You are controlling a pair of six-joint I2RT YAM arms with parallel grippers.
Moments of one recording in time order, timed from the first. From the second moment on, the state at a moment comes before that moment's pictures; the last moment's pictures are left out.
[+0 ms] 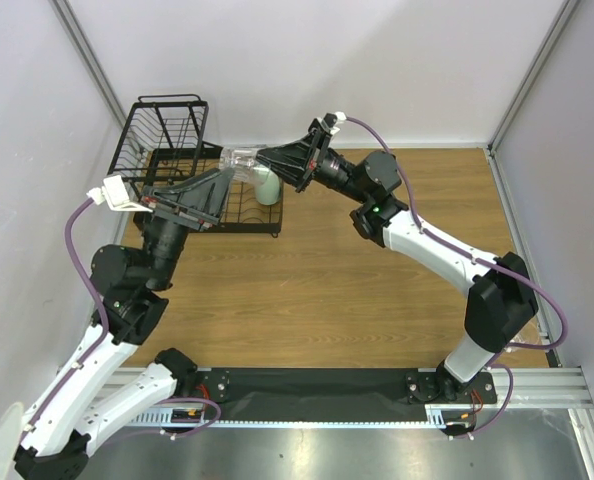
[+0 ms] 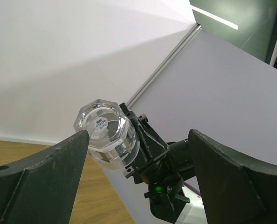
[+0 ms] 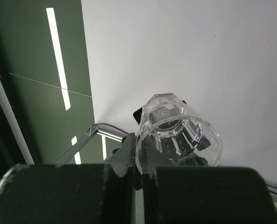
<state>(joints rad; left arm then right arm) -0.60 0.70 0.90 0.29 -0.14 -0.77 0.70 1.65 1.37 0.80 -0.55 1.88</state>
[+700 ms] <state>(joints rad) -0.60 0.72 0.90 0.30 -0.18 -0.76 0.75 1.65 1.44 0.80 -0.56 1.88</state>
